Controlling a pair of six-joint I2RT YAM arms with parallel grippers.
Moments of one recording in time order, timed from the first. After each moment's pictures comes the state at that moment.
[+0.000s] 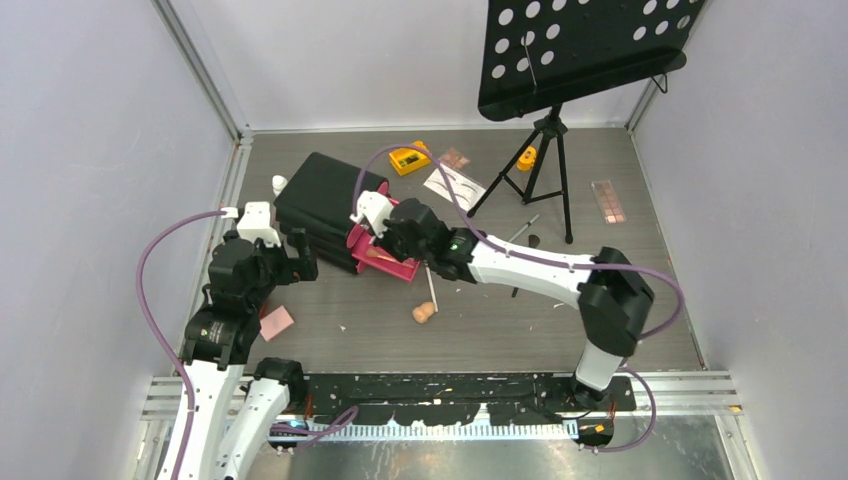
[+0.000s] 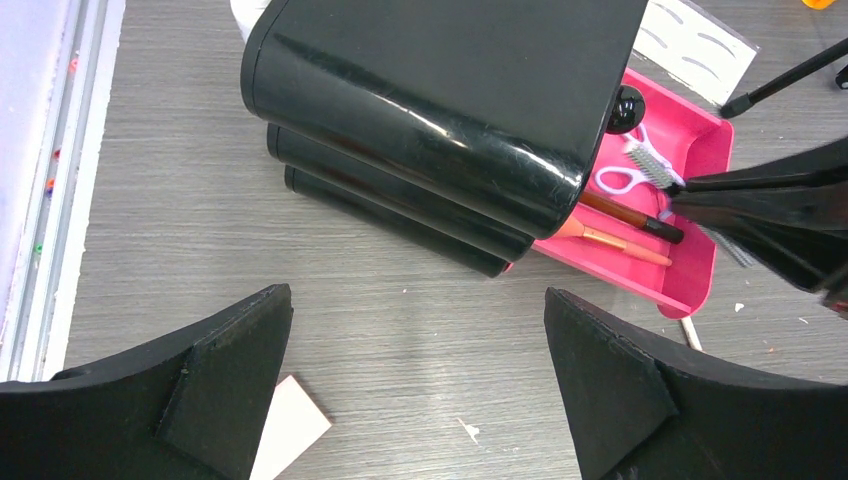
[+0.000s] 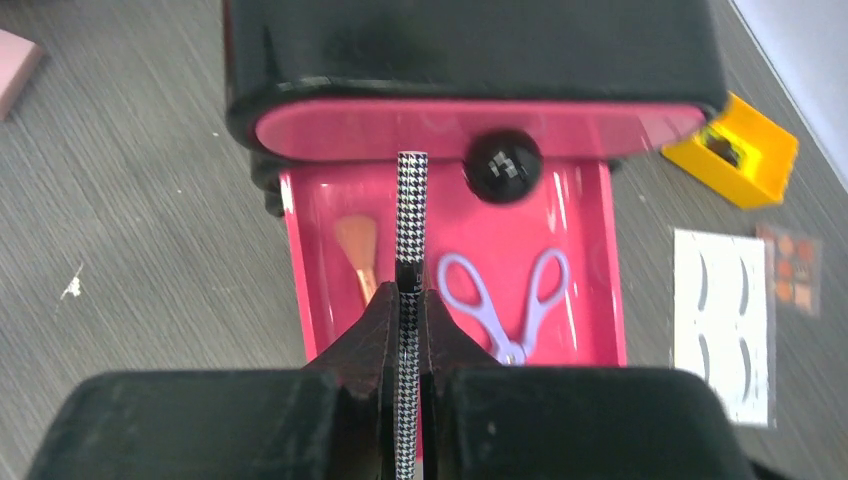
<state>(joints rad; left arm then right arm) -0.16 0.56 0.83 -0.67 -0.06 -0.14 1.01 1.68 1.26 -0.05 0.15 -0.19</state>
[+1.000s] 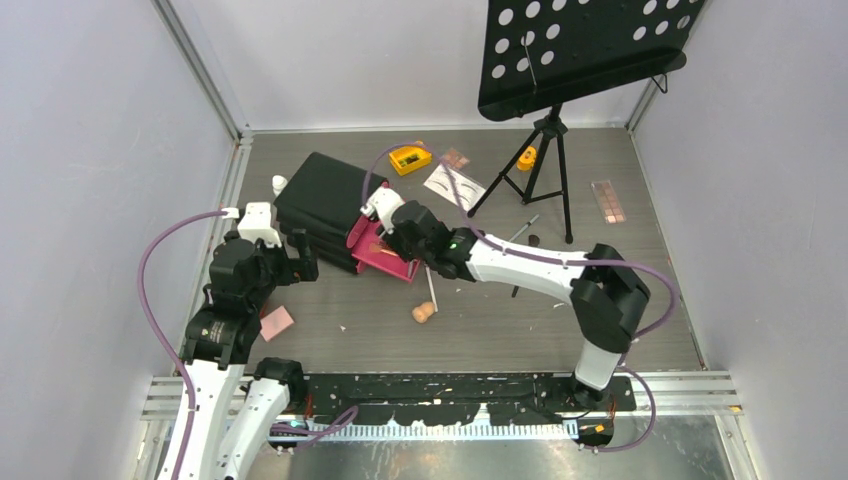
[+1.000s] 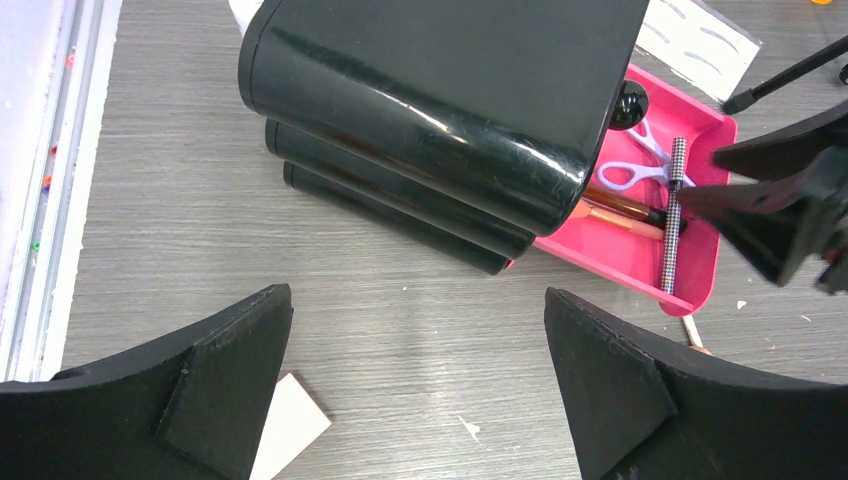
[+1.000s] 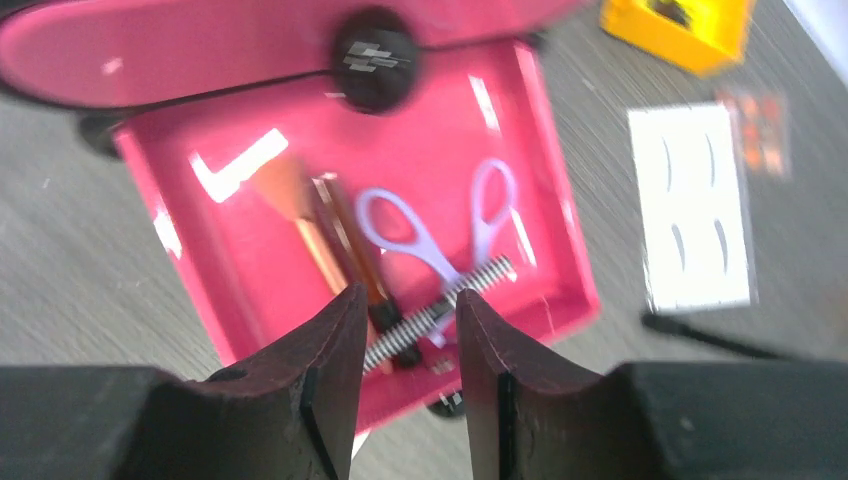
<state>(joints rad) -0.15 0.56 0.82 -0.67 -0.05 -0.14 0.98 1.78 1.29 -0.10 0.24 -0.17</state>
